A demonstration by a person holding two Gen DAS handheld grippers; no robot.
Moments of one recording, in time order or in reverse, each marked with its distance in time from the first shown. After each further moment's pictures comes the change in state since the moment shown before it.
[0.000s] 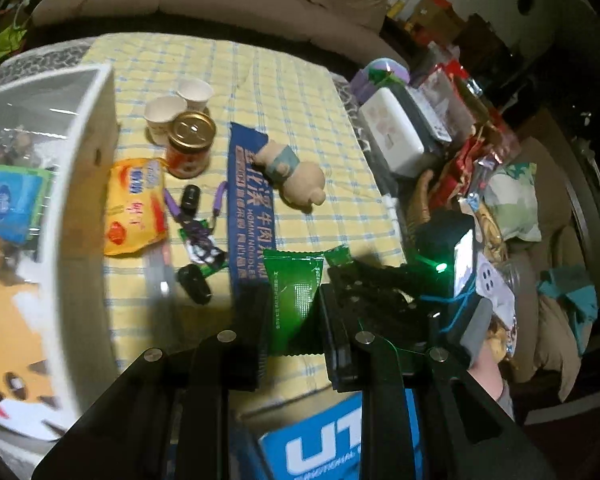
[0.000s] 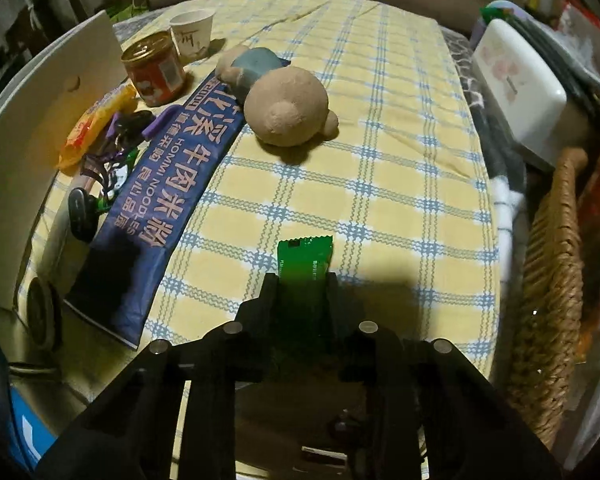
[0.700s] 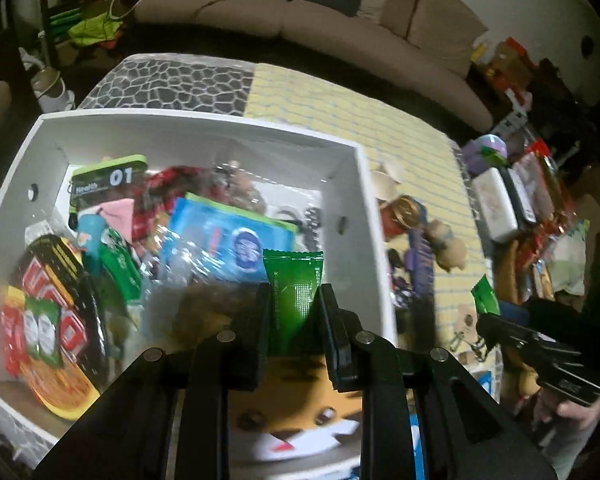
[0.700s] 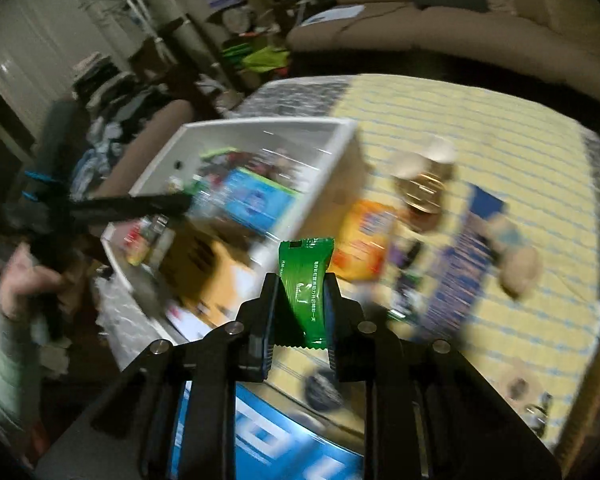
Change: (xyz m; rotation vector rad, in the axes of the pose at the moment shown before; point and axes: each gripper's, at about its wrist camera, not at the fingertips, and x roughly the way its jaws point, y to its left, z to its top) left arm -0.107 0.180 0.045 -0.151 -0.057 0.229; right arm -0.110 0.176 0.101 -0.132 -0.083 0.480
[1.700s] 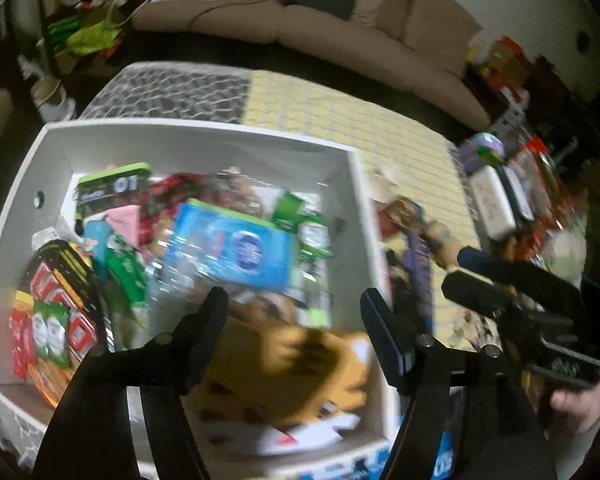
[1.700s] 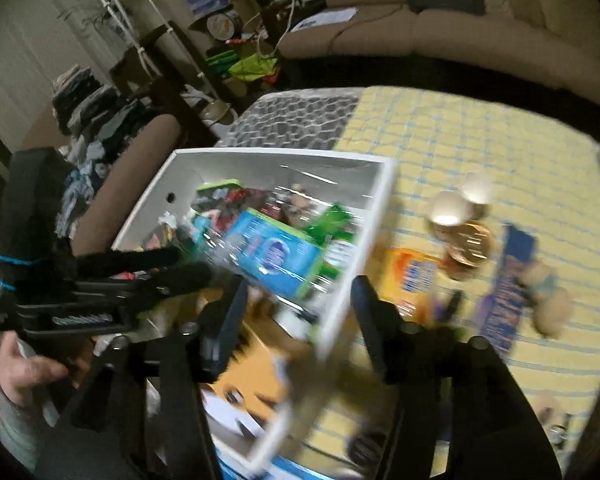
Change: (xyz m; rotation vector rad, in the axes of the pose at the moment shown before) left arm -0.018 -0.015 -0.012 0.045 -0.024 -0.014; right arm 0.016 0.017 0.024 0.038 -0.042 -0.130
